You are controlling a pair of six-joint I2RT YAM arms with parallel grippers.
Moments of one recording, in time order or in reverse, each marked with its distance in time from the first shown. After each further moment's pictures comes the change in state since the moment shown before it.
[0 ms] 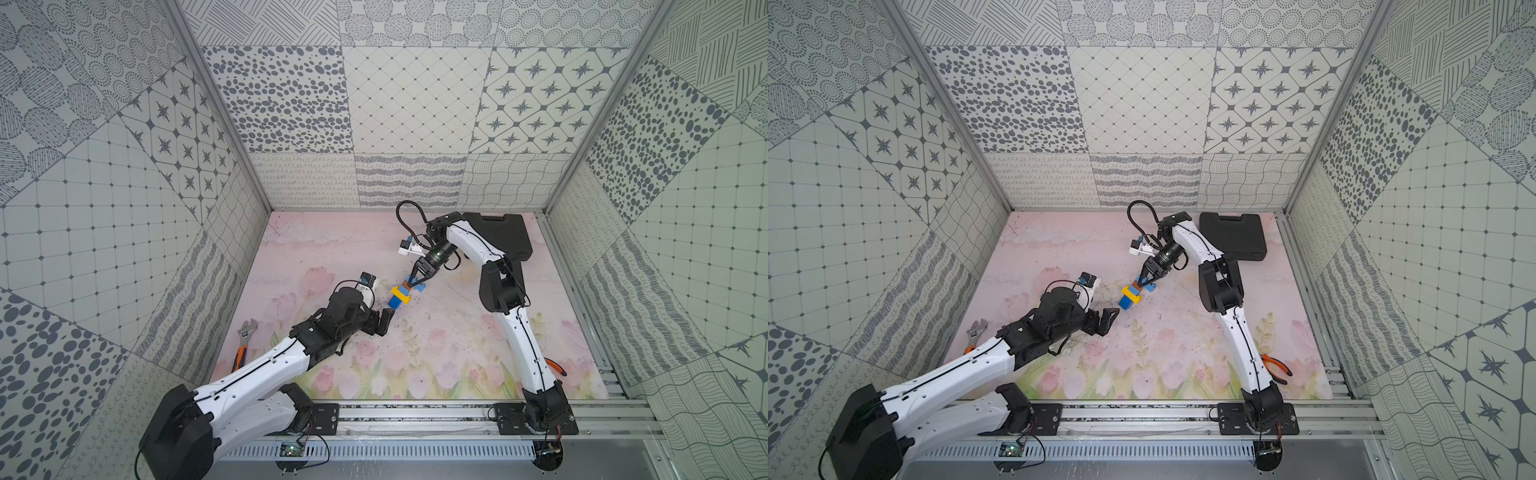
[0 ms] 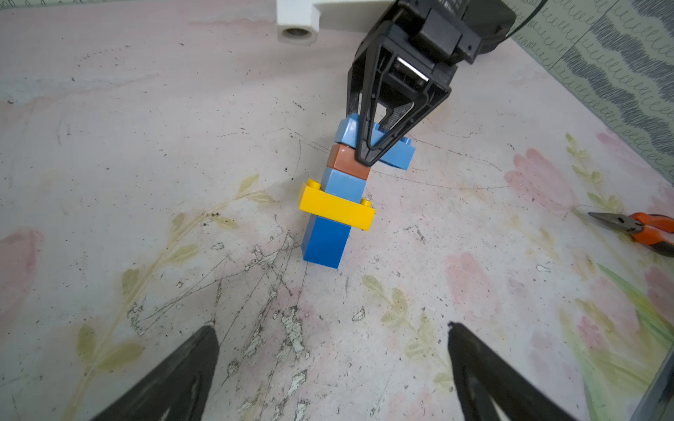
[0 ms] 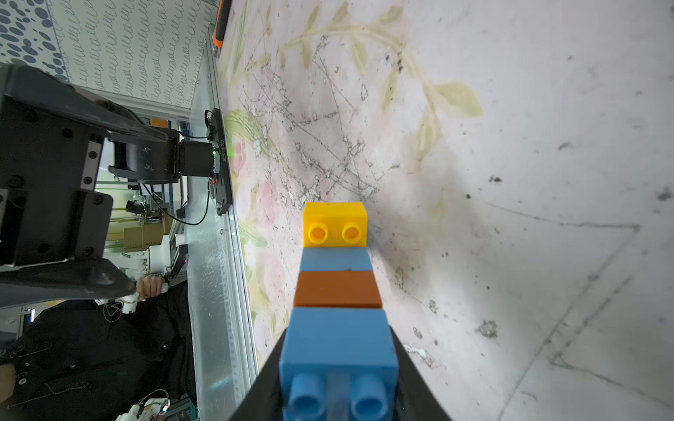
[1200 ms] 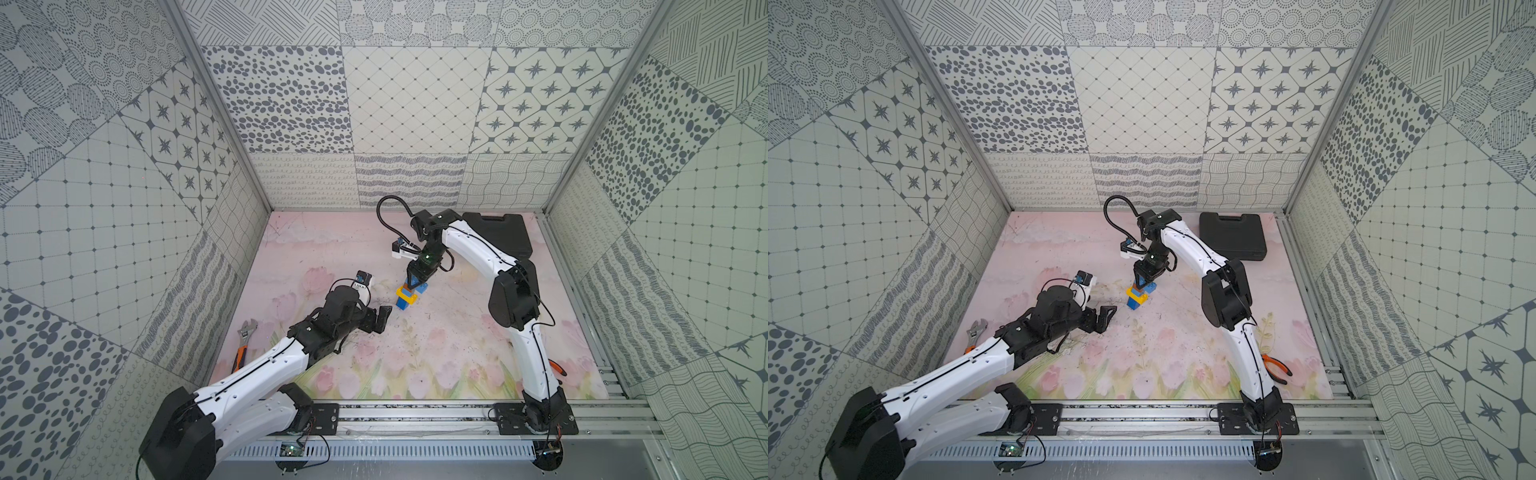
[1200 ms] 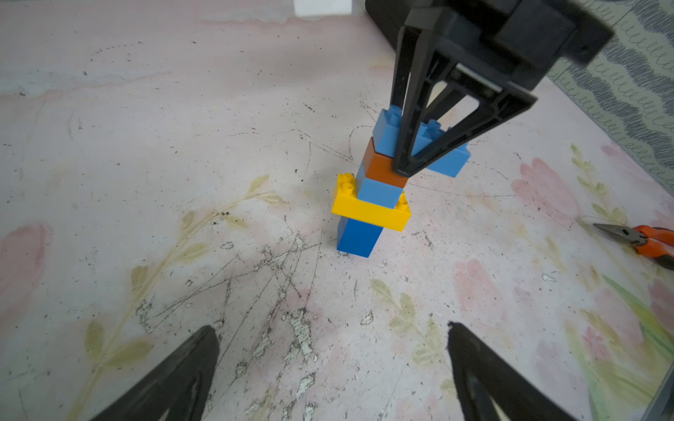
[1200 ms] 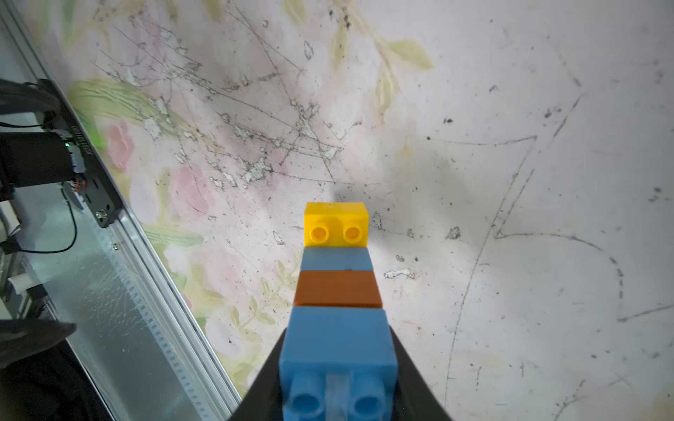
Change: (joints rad) left arm 0.042 -0.055 -0.035 0.016 0.023 -0.007; right arm 0.166 -0.307 -0.234 0.225 0.510 0.365
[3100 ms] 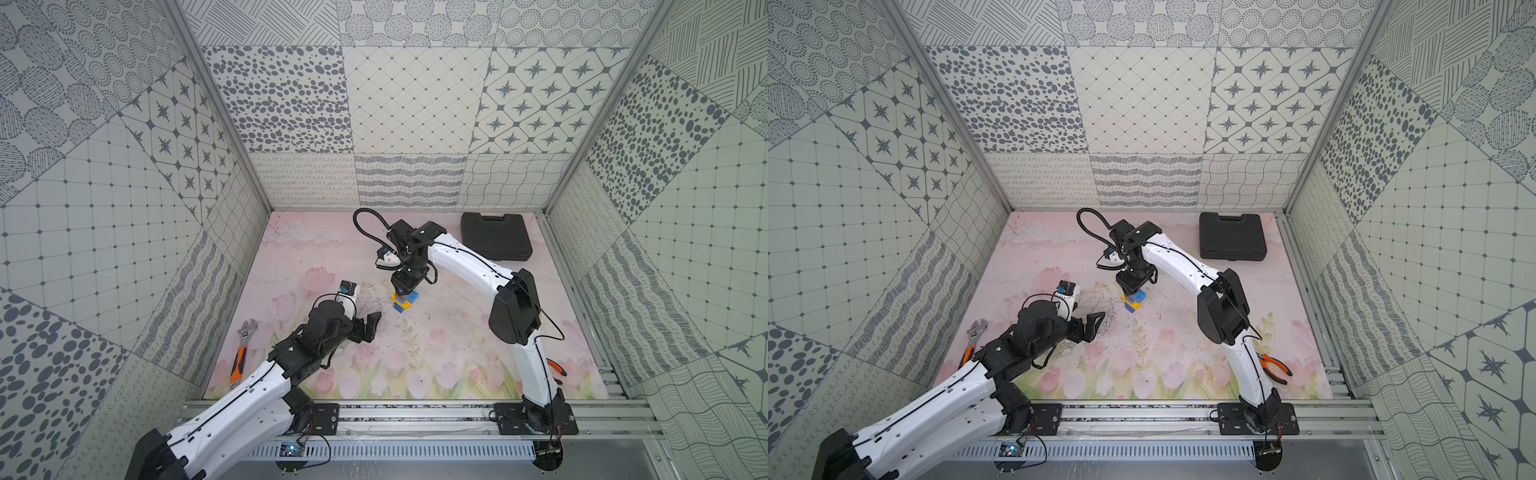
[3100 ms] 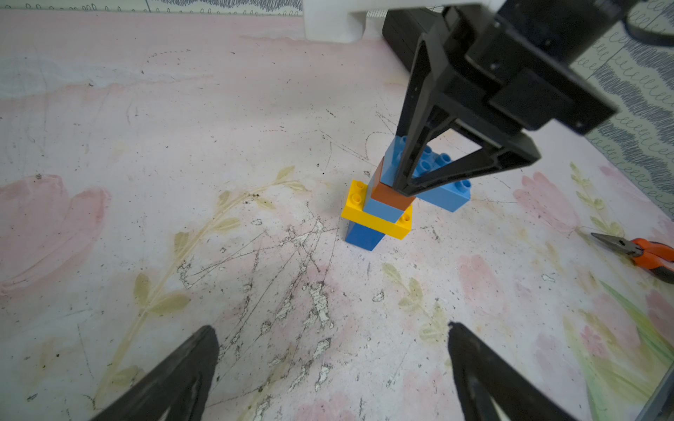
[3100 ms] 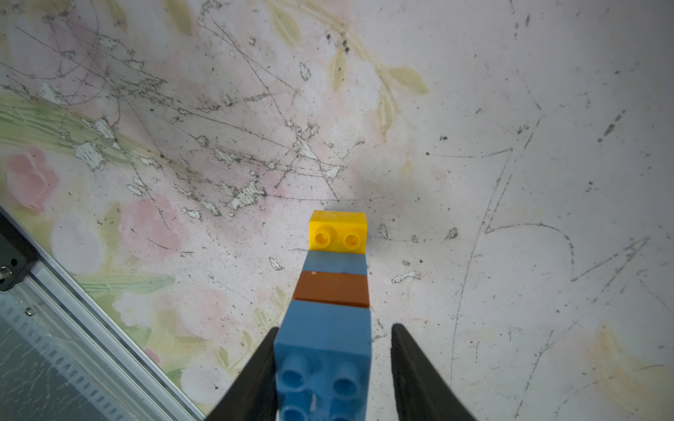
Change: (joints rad) left arm 0.005 -0.224 -0.096 -0.077 -0.053 -0.040; right arm 0.176 -0.101 -0.067 0.109 0.252 0.189
